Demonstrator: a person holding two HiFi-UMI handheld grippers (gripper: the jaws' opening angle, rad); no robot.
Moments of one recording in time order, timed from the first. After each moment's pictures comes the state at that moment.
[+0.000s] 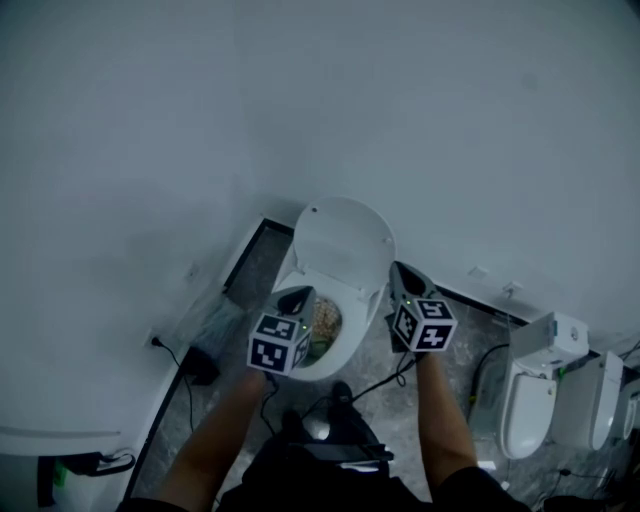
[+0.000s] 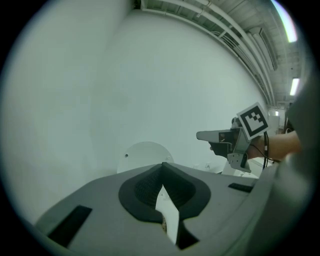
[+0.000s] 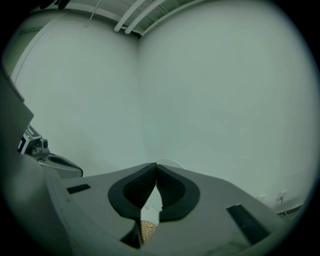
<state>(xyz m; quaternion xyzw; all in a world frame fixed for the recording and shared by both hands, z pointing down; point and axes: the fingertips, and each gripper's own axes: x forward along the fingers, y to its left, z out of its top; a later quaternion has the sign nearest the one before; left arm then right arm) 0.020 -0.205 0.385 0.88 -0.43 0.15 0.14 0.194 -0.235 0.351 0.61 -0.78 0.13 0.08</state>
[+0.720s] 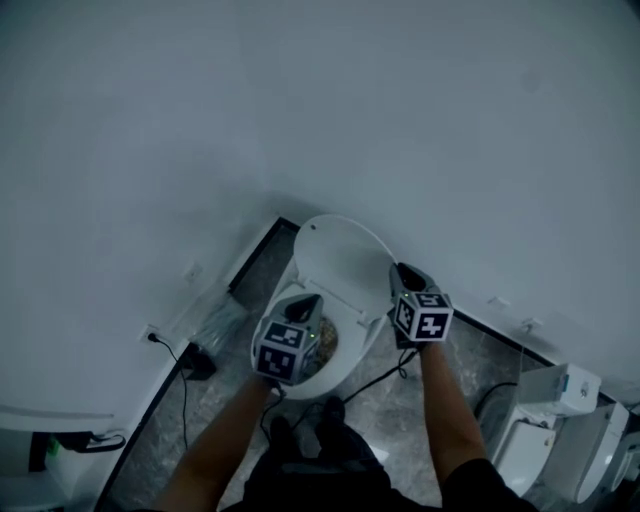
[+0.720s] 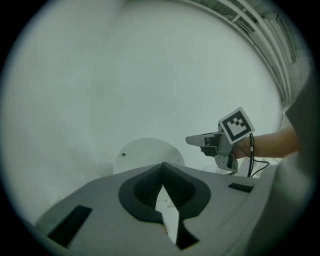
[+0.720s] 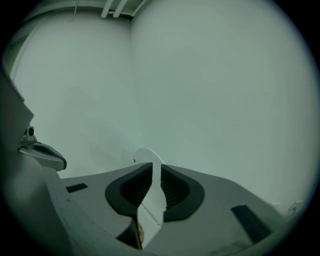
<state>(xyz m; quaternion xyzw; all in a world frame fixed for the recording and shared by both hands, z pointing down) 0.078 -0.276 0.414 0.84 -0.47 0.19 0.17 0.244 -0.362 0.424 0.55 -0.80 0.17 0.13</state>
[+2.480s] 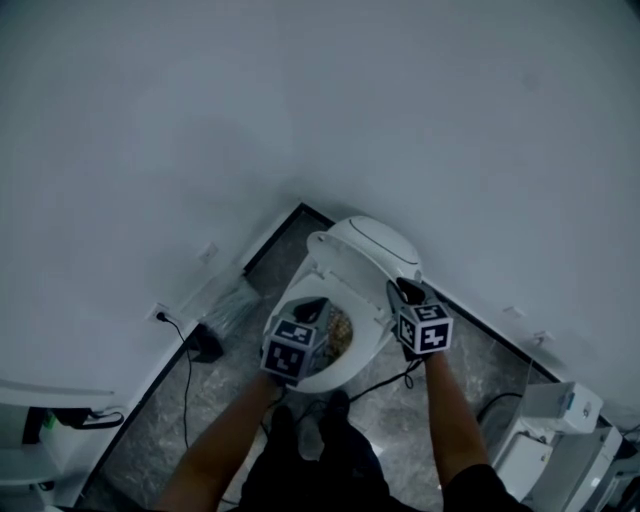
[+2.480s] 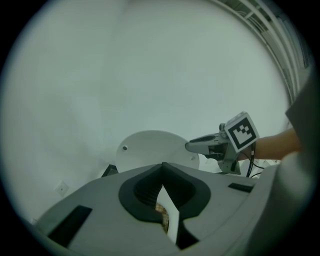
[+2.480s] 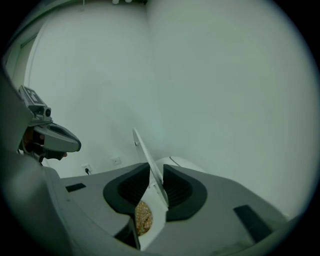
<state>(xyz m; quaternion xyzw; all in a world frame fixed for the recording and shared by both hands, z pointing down) 0.047 -0.265 0.455 0.82 -0.49 0.21 0.22 0.189 -0.339 0.484 0.46 -0.85 0.17 0.21</state>
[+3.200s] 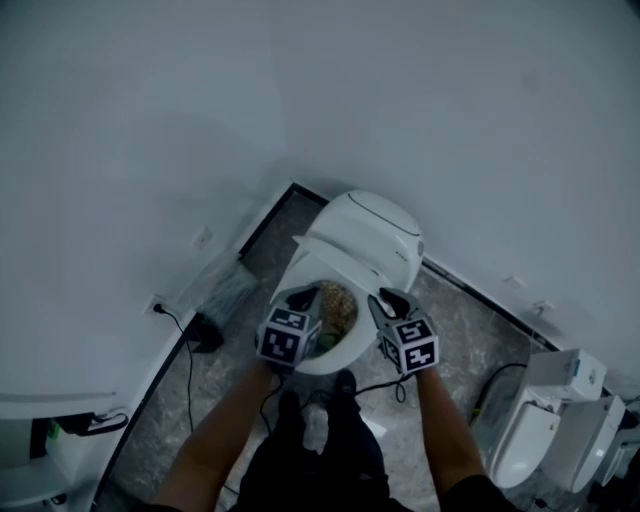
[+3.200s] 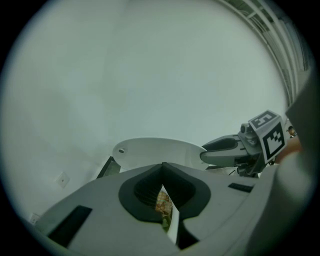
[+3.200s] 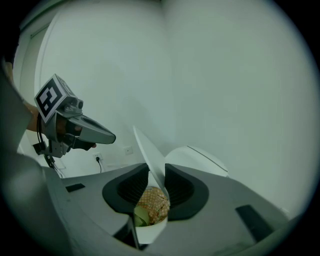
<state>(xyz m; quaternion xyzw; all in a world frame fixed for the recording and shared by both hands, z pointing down) 0.015 -0.240 0.495 0.82 -0.47 0.24 0.24 0.137 -0.246 0.503 0.43 -0.86 0.14 0.25</state>
